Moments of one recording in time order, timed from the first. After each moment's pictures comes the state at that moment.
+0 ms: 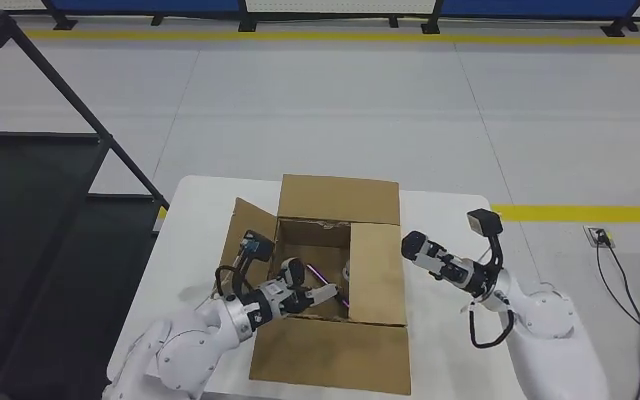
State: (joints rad) left arm 1.15 -1.11 -1.21 -1.90 0.37 -0.16 -0.68; right arm -1.00 -1.23 1.53 -1.43 0.19 -0.70 1.06
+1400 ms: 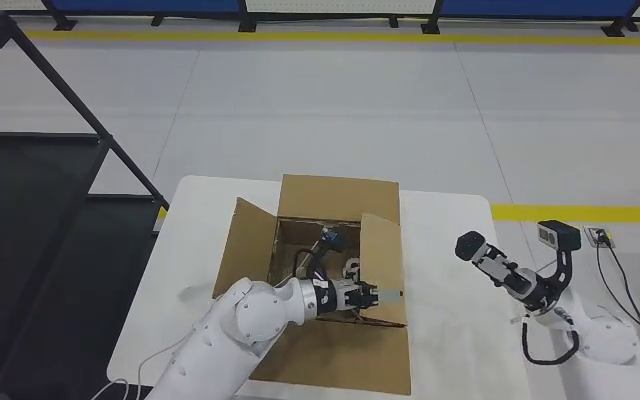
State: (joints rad) left arm 0.80 -1.25 -0.85 -1.53 0.14 -0.20 -0.68; right arm -1.13 -1.09 1.67 -1.44 0.36 -0.81 1.00
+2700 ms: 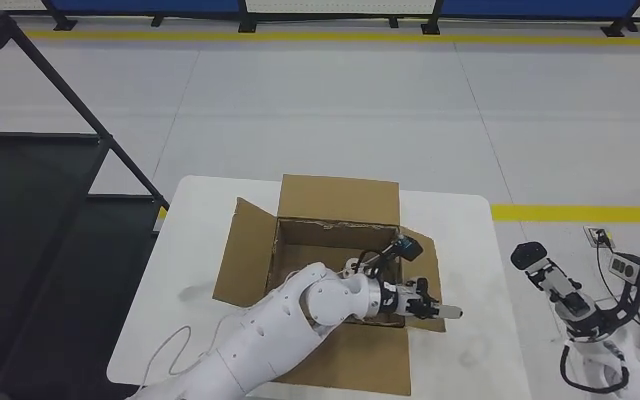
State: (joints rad) left arm 0.50 -1.50 -0.51 -1.08 0.09 -0.34 -0.64; right arm -1.33 -1.06 1.82 -1.48 0.40 -0.90 0.78
